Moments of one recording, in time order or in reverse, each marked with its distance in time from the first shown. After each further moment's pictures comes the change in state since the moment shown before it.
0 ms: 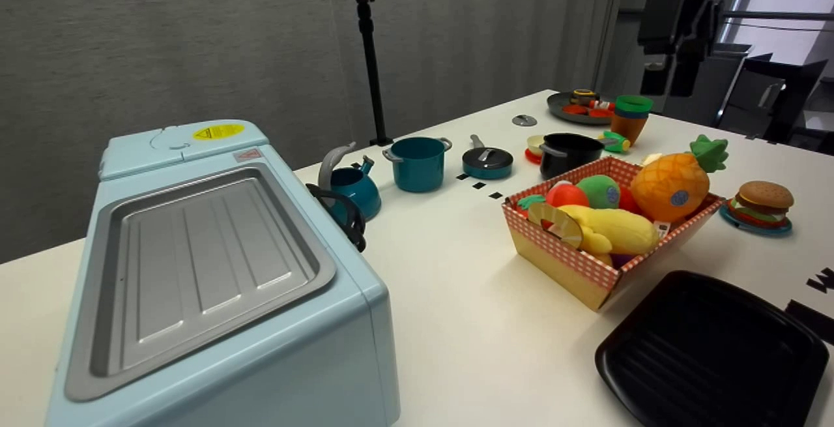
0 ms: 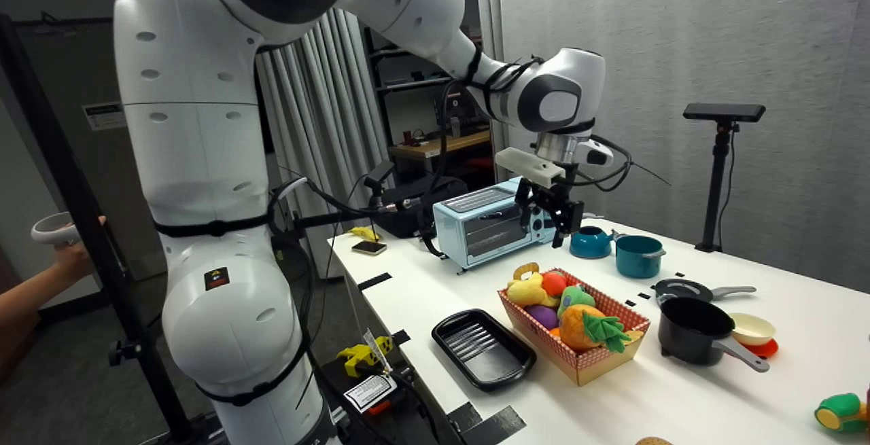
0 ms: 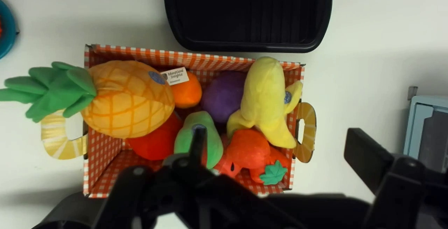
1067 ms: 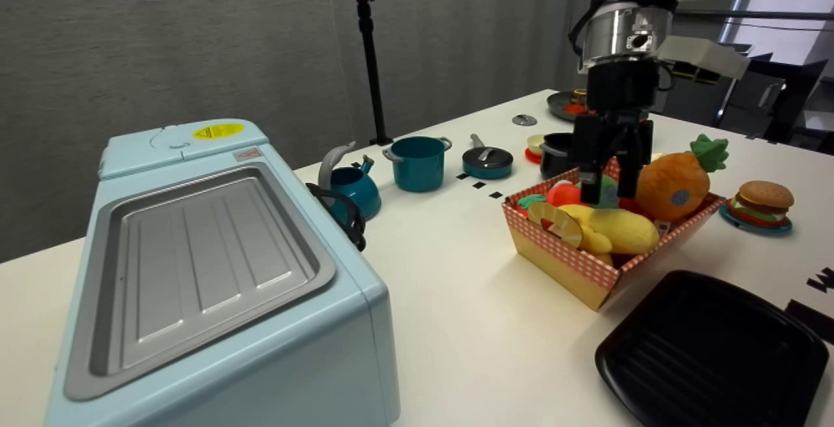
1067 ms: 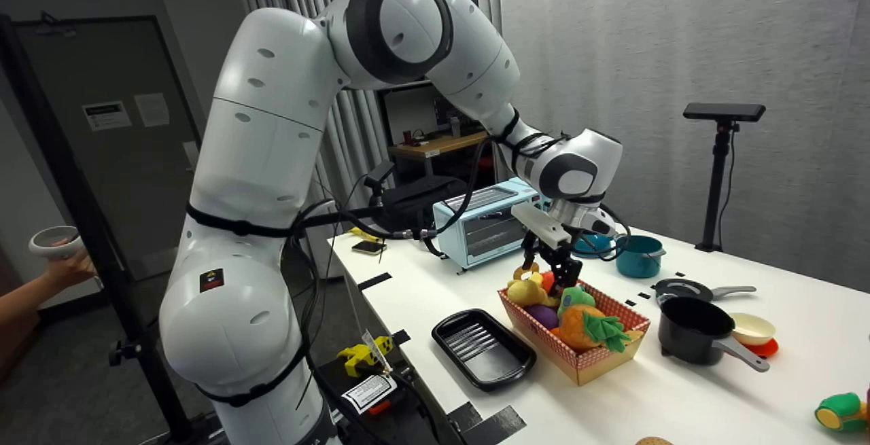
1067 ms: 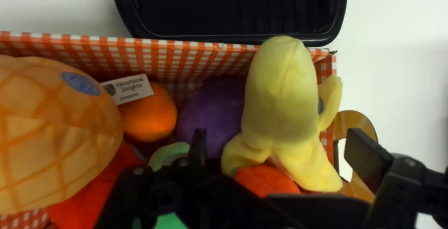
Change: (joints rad) arm -0.041 0.348 0.072 0.148 0.089 0.065 0.001
